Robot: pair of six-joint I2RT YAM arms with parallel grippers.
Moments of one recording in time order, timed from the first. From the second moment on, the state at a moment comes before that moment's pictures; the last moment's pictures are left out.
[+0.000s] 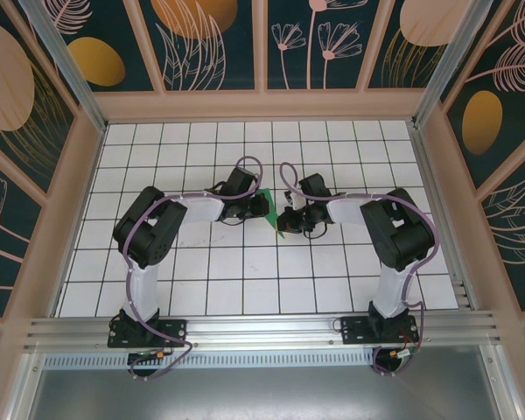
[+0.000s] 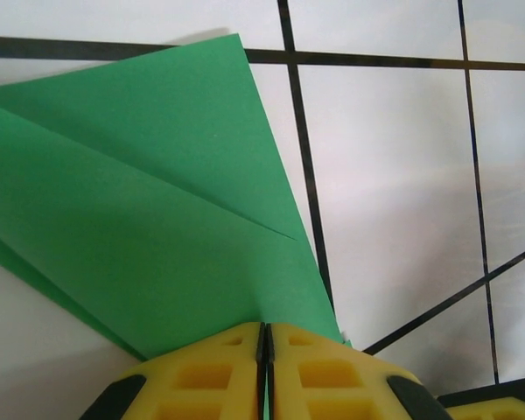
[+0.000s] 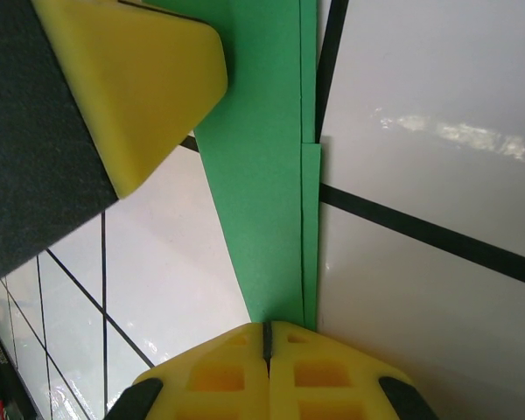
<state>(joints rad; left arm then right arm) -0.60 2.02 1.14 -0.01 0.28 -0.67 0.49 1.87 0.93 -0.15 -0.60 0.44</state>
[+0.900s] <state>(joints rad) -0.44 2.10 1.29 -0.12 0.29 -0.56 0.49 1.87 0.92 -0.13 -0.60 0.44</state>
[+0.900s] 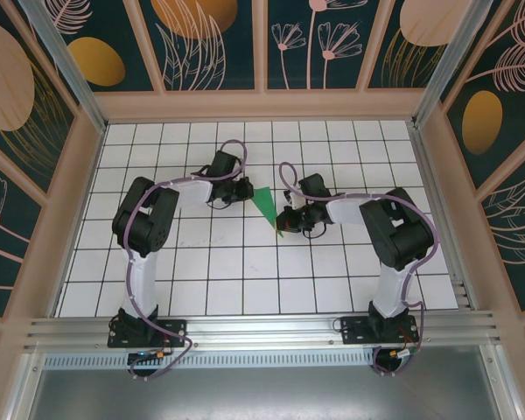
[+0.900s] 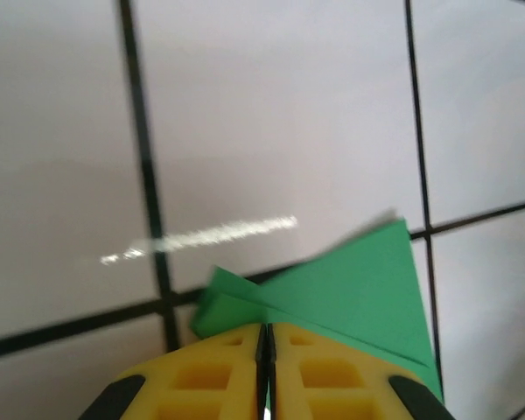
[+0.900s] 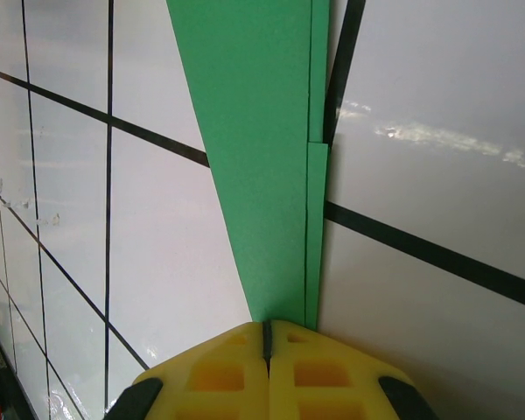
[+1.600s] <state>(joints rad) -0.35 1.98 1.33 -0.17 0.15 -0.53 0.51 1.89 0.96 -0.14 -0.60 0.47</state>
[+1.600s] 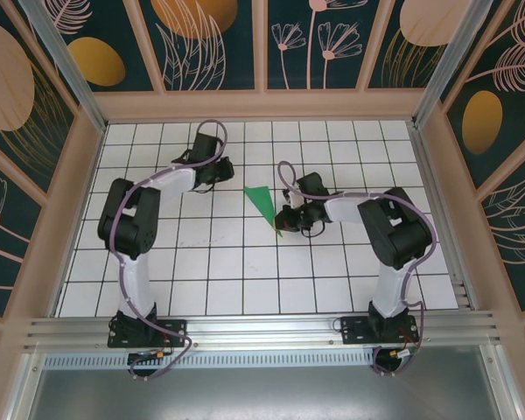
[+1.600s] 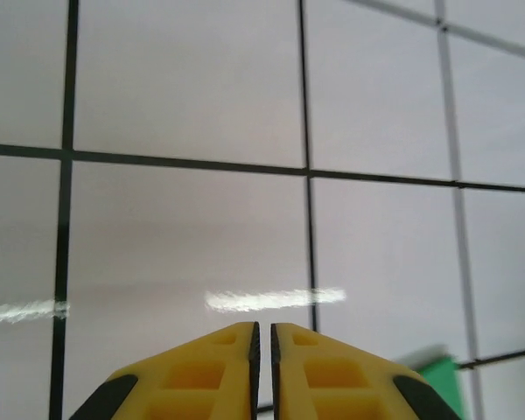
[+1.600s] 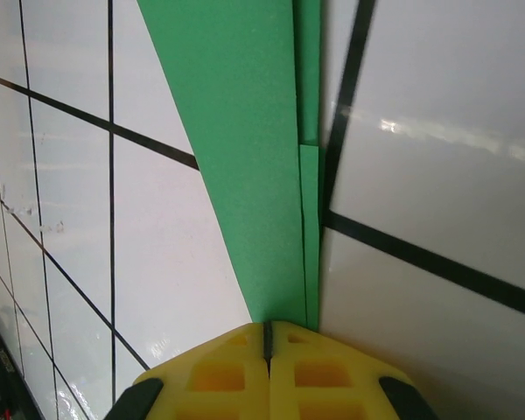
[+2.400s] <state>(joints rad) -0.49 1.99 1.09 0.07 0.37 -0.69 0.57 1.99 1.09 -0.13 -0.60 0.51</state>
